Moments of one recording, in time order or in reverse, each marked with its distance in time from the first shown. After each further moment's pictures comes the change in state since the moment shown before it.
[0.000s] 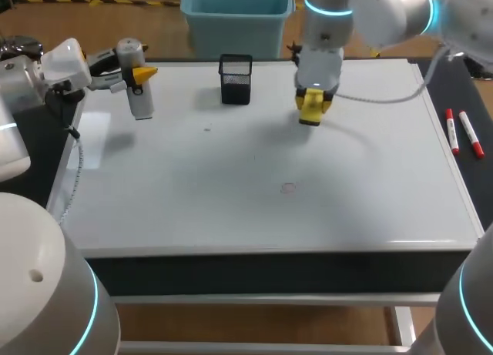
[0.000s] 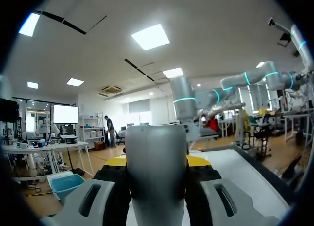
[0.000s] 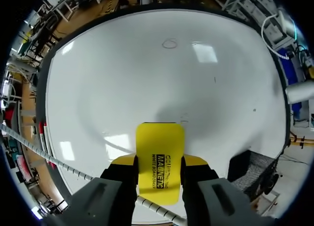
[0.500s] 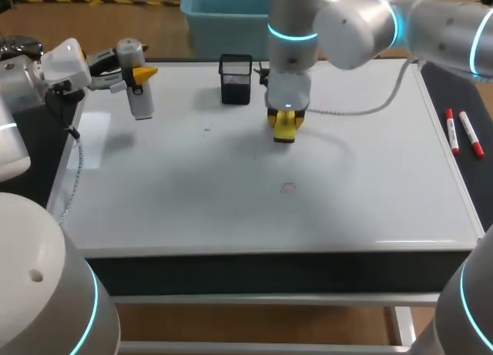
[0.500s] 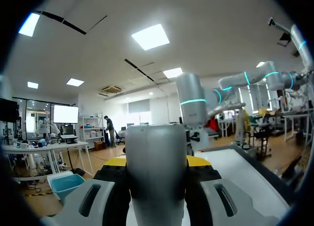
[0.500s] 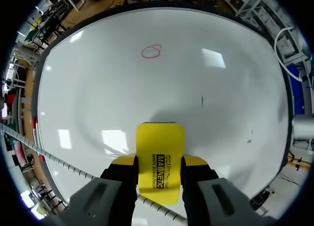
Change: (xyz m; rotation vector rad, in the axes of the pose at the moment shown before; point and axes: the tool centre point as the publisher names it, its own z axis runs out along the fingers) left arm 0.000 0.000 0.000 0.000 0.000 0.000; right arm -0.049 0.040 0.028 0.025 0.035 -0.110
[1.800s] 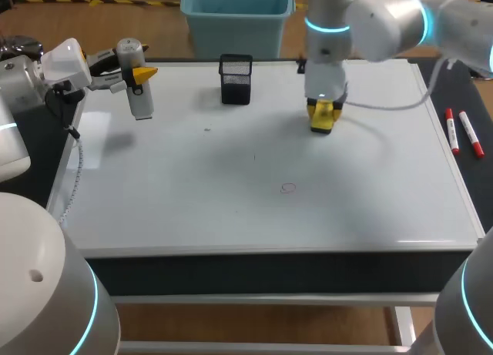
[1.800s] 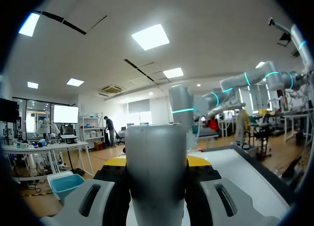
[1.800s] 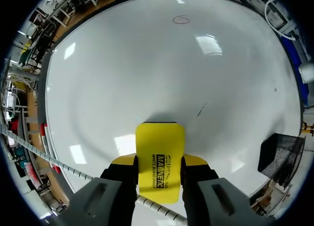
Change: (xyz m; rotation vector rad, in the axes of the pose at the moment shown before) left arm 0.000 0.000 0.000 0.000 0.000 0.000; right arm 0.103 -0.062 0.012 -0.004 0.052 0.203
